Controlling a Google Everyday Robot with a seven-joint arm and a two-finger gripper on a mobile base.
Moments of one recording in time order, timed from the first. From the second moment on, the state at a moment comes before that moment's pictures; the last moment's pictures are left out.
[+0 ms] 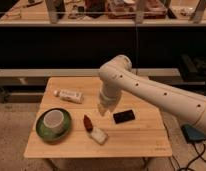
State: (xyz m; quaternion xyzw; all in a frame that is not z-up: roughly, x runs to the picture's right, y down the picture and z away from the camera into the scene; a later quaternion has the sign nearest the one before) arm 0.040 0.094 0.695 -0.13 -0.32 -0.80 0.49
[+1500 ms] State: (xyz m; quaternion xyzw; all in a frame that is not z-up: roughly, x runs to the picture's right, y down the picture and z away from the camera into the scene) arm 0.053 0.083 0.708 -0.12 -0.33 -0.84 0.42
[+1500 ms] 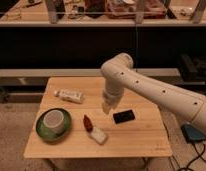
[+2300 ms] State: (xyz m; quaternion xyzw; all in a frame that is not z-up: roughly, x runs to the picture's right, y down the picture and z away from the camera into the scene) arm 0.039 0.077 0.714 -0.09 -0.35 -0.85 0.38
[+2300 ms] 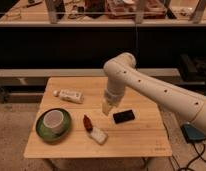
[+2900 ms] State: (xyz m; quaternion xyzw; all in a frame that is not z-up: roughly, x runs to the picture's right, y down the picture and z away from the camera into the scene) arm -0.016 0.010 0.784 -0.06 -0.35 -0.86 0.36
